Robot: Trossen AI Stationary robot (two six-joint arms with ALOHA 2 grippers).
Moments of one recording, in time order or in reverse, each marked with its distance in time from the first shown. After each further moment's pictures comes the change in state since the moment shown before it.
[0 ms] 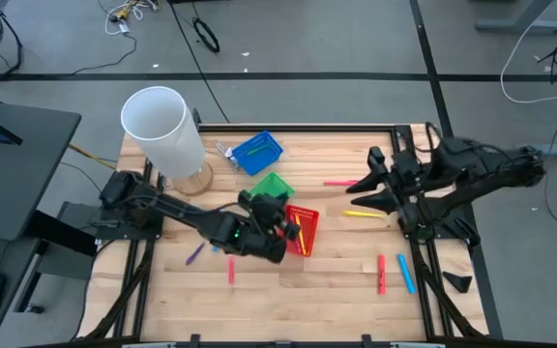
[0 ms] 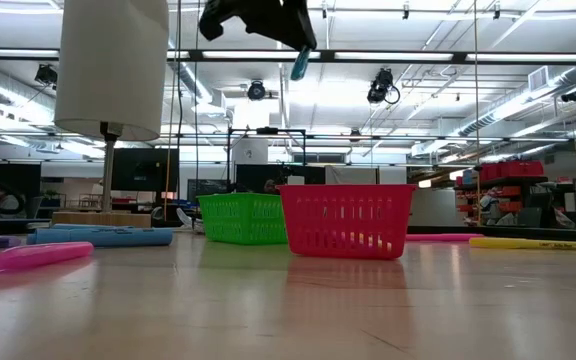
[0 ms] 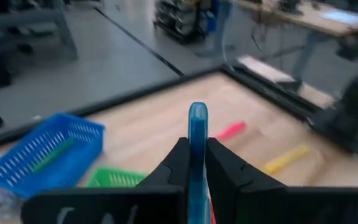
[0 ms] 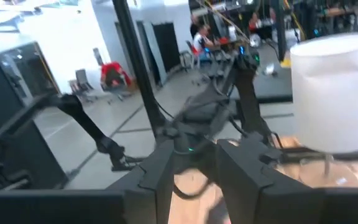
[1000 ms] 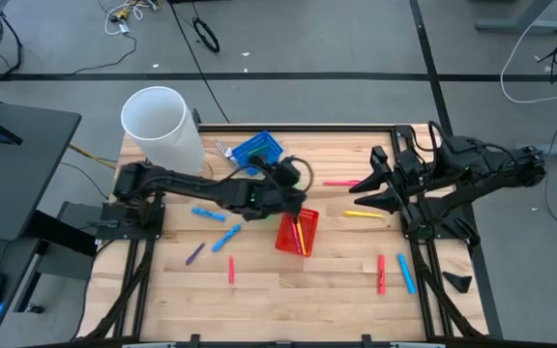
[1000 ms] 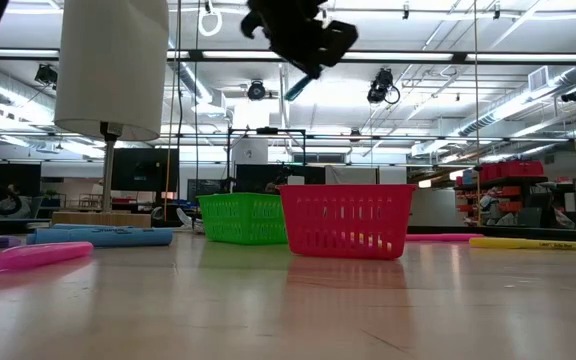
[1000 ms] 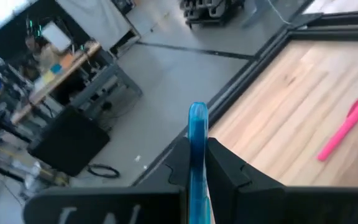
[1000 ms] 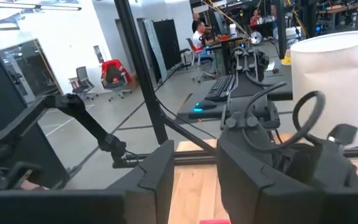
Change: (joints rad) left arm 0.226 0.071 0.115 0.022 0.017 0.715; right arm 0.000 -0.016 0.000 -0.029 -0.005 0.001
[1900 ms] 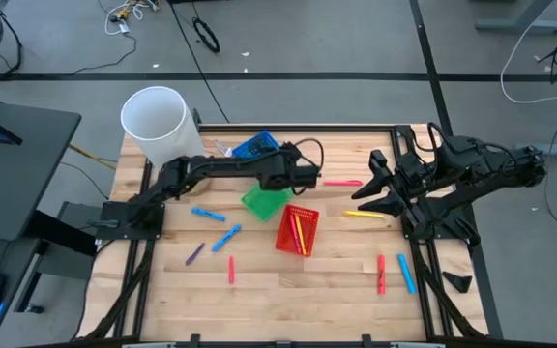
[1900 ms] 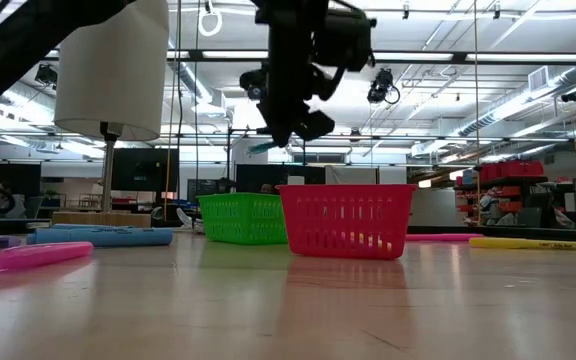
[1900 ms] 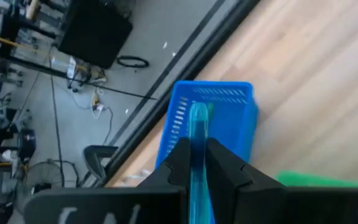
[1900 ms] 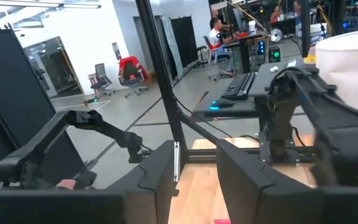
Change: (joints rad) left arm 0.207 0.357 0.463 -0.862 0.205 -0.426; right arm 0.000 -0.001 0.000 0.007 -0.079 0.000
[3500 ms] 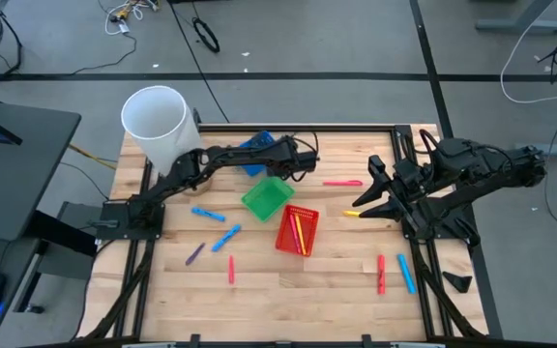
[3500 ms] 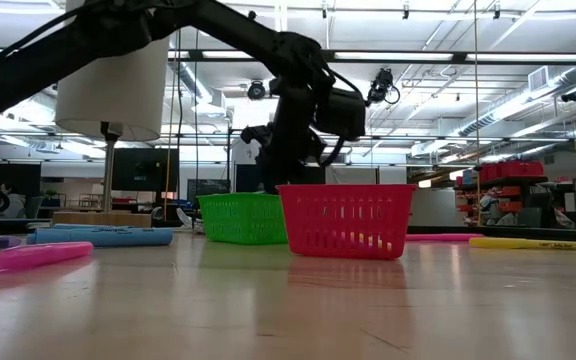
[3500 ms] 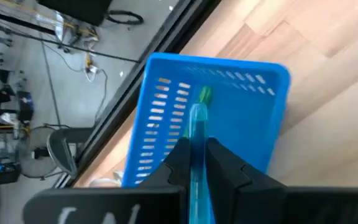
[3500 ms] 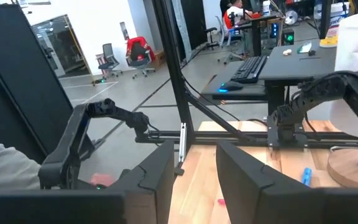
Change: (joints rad) left arm 0.152 0.162 0.000 0.071 0.094 0.028; right arm 0.000 0.000 -0.001 -0.071 -0.060 -0.026
